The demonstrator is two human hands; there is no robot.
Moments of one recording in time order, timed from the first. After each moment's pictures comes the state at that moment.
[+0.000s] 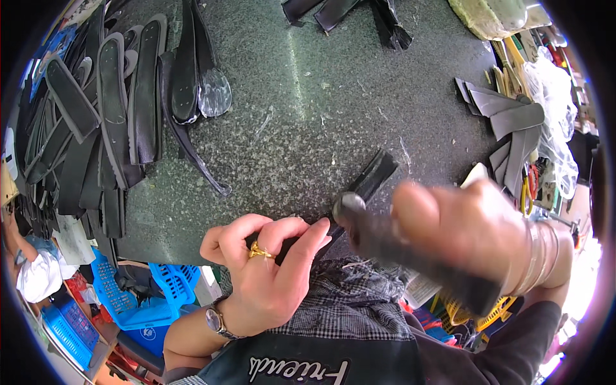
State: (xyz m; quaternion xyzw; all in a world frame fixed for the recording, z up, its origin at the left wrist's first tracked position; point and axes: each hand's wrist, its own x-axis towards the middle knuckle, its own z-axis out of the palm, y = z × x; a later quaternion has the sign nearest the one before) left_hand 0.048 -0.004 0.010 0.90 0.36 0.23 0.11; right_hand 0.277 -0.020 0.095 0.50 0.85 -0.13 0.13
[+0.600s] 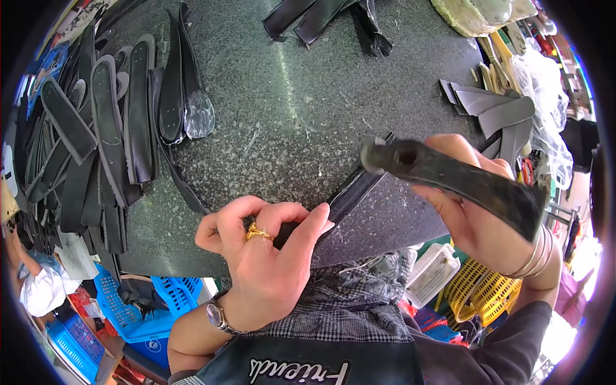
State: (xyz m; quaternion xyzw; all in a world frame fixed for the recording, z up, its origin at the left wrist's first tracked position) left_hand 0.064 0.015 0.004 0.90 0.35 0.26 0.09; right_hand 0.305 -0.020 0.090 0.61 0.76 -0.21 -0.11
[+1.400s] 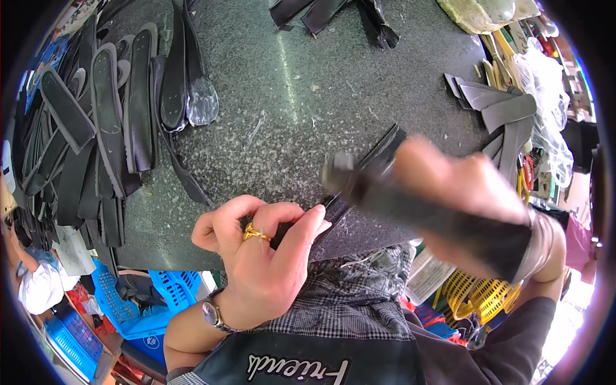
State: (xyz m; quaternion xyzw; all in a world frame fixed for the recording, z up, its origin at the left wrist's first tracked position) left_hand 0.049 0.012 0.010 0.90 0.35 0.23 0.11; right_hand 0.281 -0.006 0.098 0.59 0.72 -0.34 -0.09
